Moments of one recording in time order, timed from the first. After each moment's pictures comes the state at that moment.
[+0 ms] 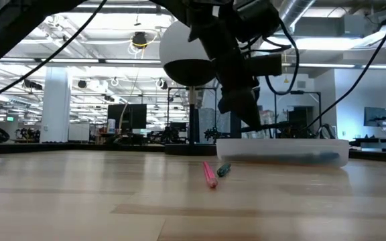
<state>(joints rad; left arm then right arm) 0.01 2.30 1.92 -0.60 -0.29 0.50 0.95 1.69 1.29 -1.20 0.65 1.78</state>
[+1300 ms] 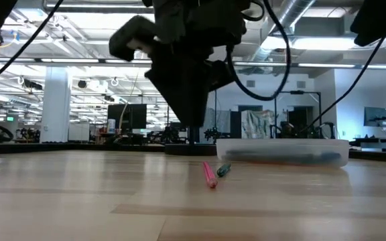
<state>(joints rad) -0.18 2.09 1.68 -0.88 0.13 0.45 0.86 1.69 1.29 -1.07 0.72 1.52</state>
